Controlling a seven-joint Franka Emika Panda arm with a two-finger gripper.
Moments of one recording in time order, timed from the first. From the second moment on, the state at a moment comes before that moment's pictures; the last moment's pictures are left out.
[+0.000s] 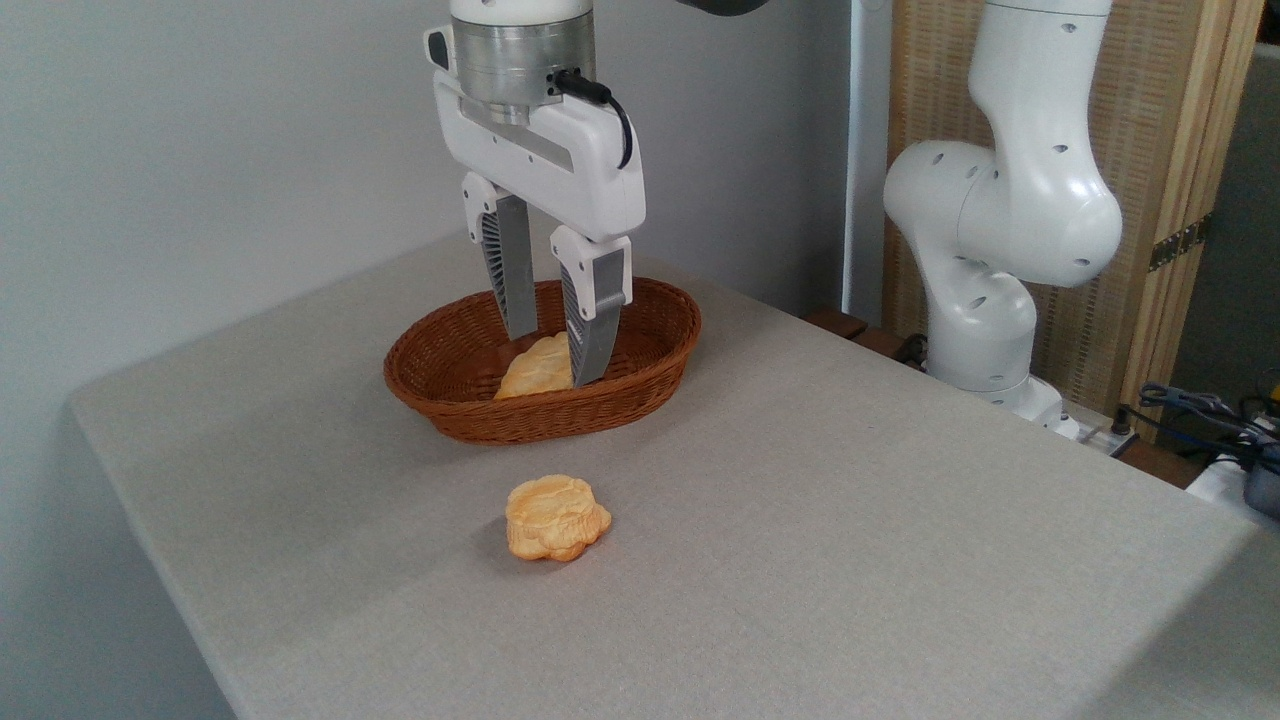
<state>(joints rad) -0.08 -0.23 0.01 -1.94 -0.07 1.79 0.75</state>
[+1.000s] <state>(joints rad) -0.08 -0.23 0.02 -1.94 -0.07 1.72 0.75</state>
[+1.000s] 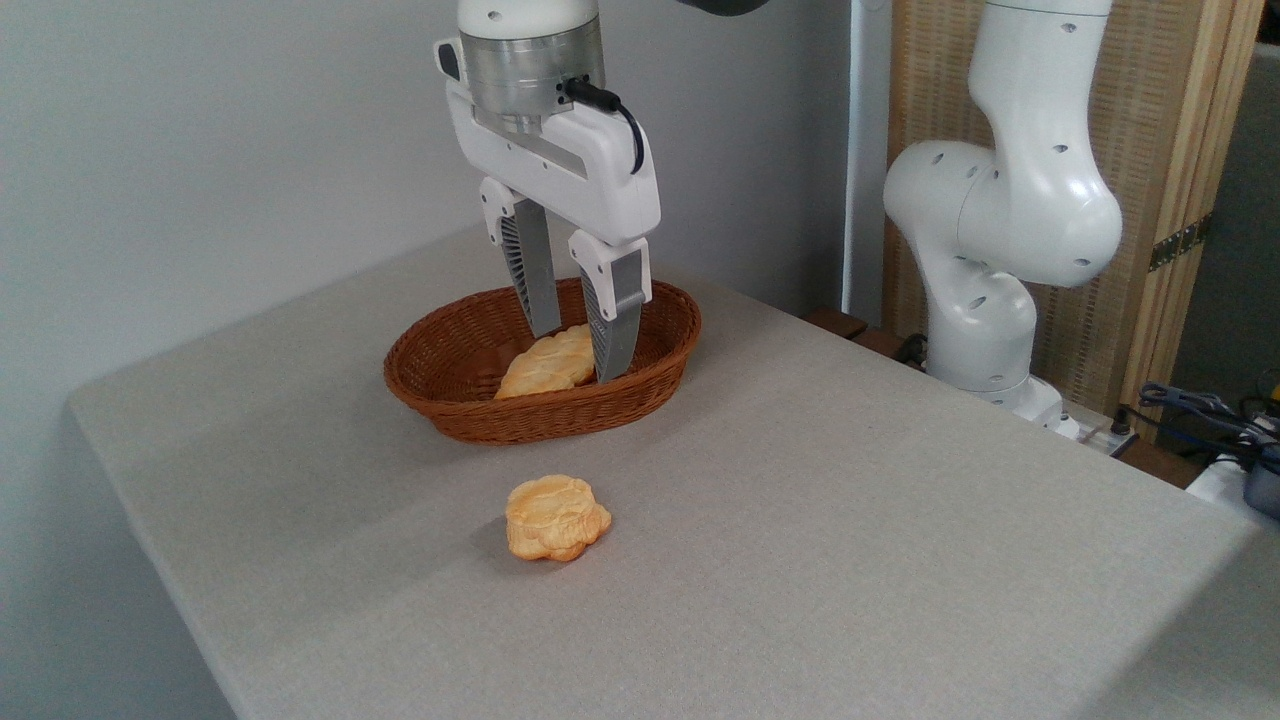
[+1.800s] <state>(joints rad) -0.09 -0.20 0.01 -2.11 -0.07 1.97 0.75</state>
